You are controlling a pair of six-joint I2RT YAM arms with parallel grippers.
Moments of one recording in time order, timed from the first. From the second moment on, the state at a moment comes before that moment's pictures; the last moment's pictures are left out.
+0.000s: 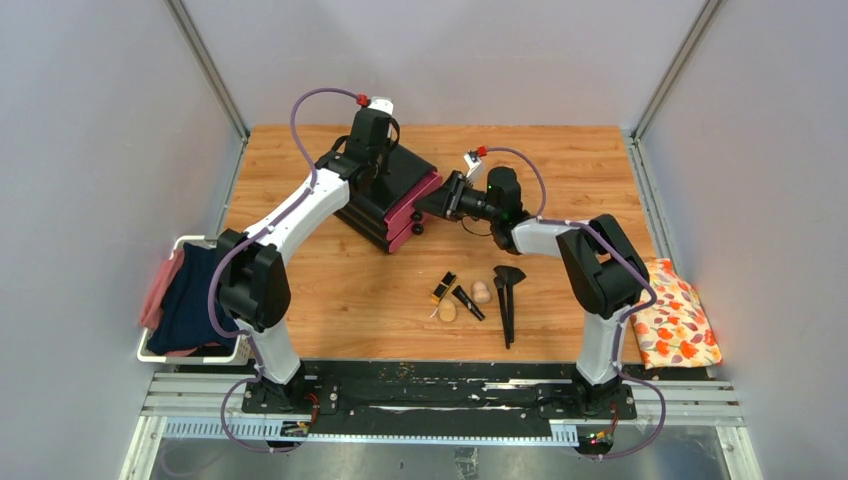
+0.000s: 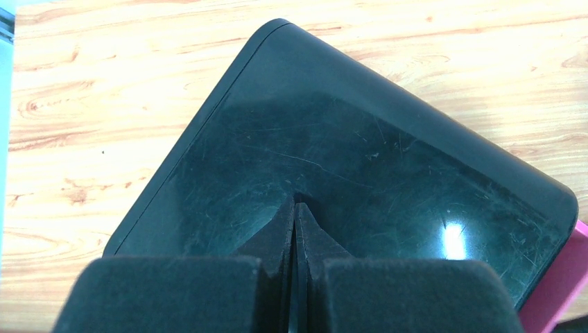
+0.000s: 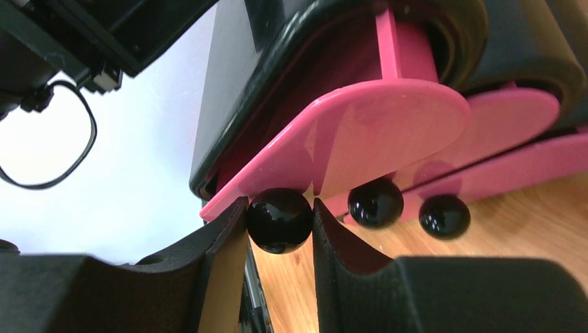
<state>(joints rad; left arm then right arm) -0.45 1.78 1.56 -0.38 -0.38 -0.11 0.48 1.93 1.08 0.76 -0.67 0.99</state>
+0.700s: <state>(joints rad) -0.45 1.77 1.56 -0.38 -0.38 -0.12 0.48 1.71 0.95 0.49 -0.63 0.81</state>
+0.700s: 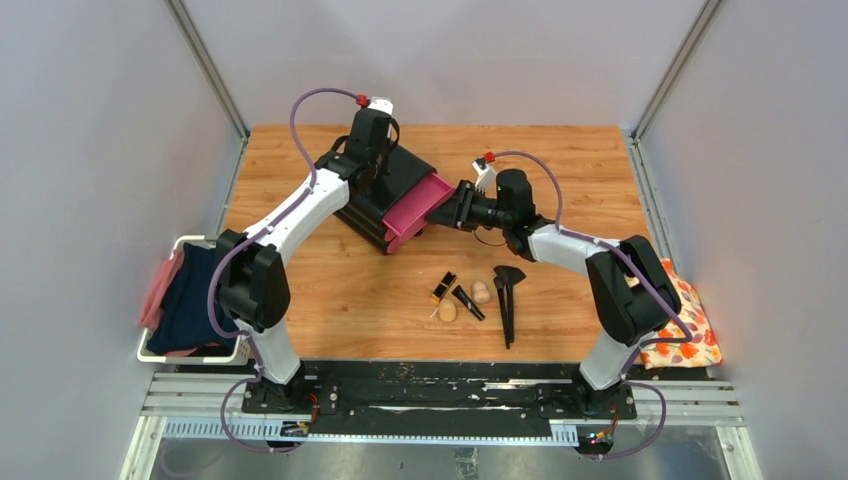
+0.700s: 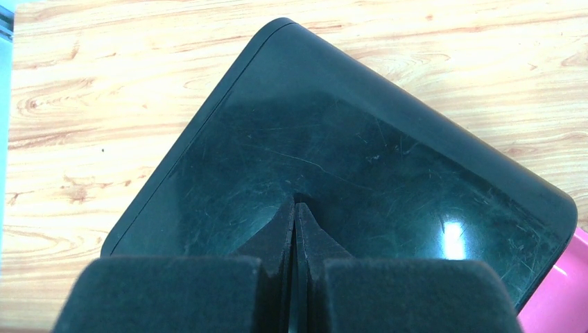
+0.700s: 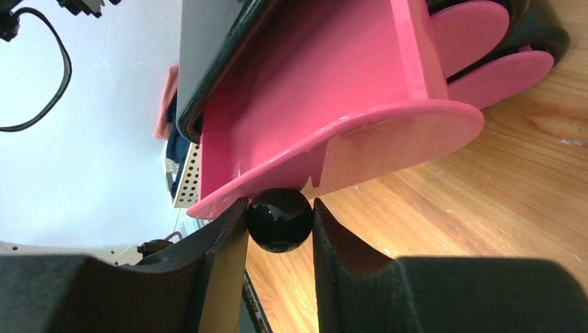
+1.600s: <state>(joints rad) -0.45 1.77 1.56 -0.39 -0.38 -0.12 0.48 1.48 1.04 -0.10 -0.44 0.53</state>
